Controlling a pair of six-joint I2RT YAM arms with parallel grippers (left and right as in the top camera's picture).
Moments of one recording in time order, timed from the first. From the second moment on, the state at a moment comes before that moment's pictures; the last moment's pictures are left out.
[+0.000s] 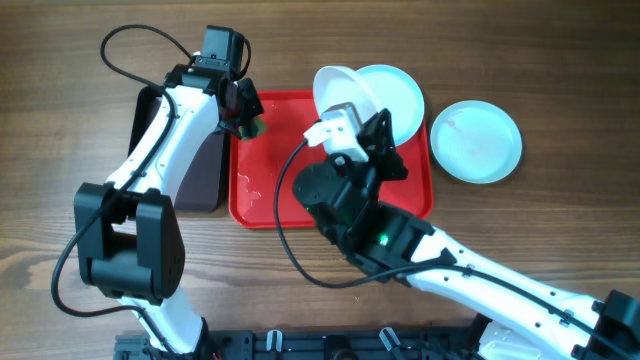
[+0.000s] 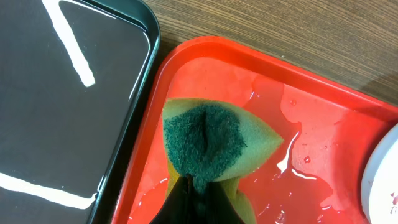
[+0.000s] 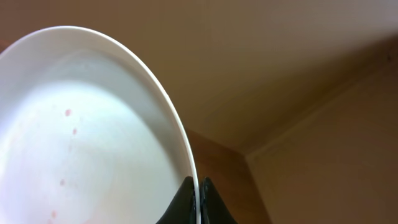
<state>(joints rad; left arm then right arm) -0.20 1.89 1.48 -0.79 -0.03 -0.55 0.98 1.41 1.03 -0.09 1.34 -0.28</state>
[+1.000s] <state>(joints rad) -0.20 1.89 1.48 -0.80 -0.03 -0.55 0.84 1.41 1.02 -0.53 0.60 0.37</state>
